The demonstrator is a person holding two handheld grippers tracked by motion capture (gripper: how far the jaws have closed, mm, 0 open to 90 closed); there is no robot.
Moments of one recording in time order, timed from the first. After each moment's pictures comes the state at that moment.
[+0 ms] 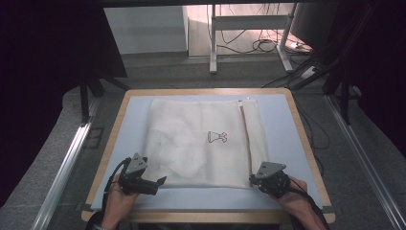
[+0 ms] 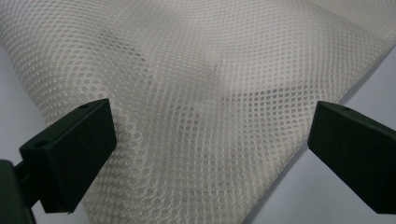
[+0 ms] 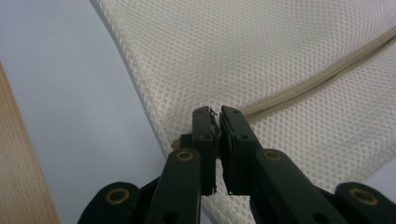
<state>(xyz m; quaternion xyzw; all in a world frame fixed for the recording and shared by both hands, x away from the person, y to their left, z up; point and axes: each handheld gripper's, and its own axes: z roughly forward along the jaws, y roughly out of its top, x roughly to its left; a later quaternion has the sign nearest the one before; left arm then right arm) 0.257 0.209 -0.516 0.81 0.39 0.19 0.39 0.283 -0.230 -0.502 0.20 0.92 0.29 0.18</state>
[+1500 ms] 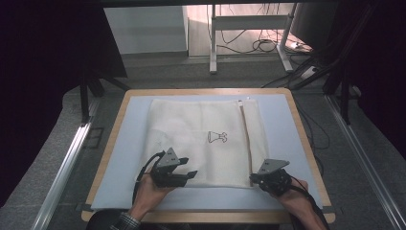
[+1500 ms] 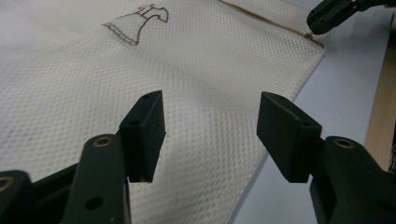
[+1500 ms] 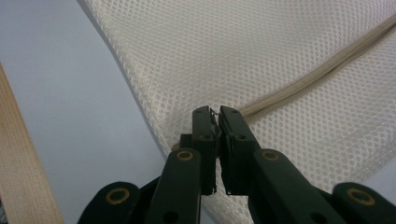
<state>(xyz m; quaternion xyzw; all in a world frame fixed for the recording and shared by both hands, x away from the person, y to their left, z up) 0.281 0.121 -0.498 0.84 0.29 0.12 0.44 0.288 -0.235 -0.501 0.23 0.91 0.31 0.15</state>
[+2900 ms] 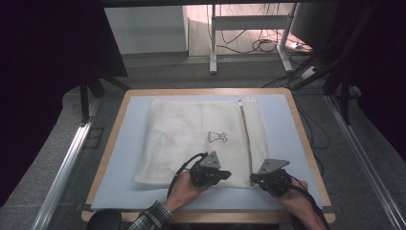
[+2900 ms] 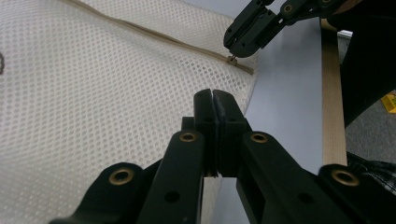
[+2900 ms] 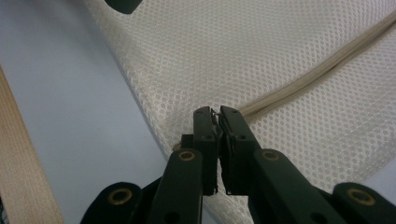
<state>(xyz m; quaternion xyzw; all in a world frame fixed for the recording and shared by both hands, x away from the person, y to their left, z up) 0.303 0.019 -0.512 0.87 0.19 0.03 0.45 0.289 -0.236 -0.502 0.23 0.91 0.31 0.15</state>
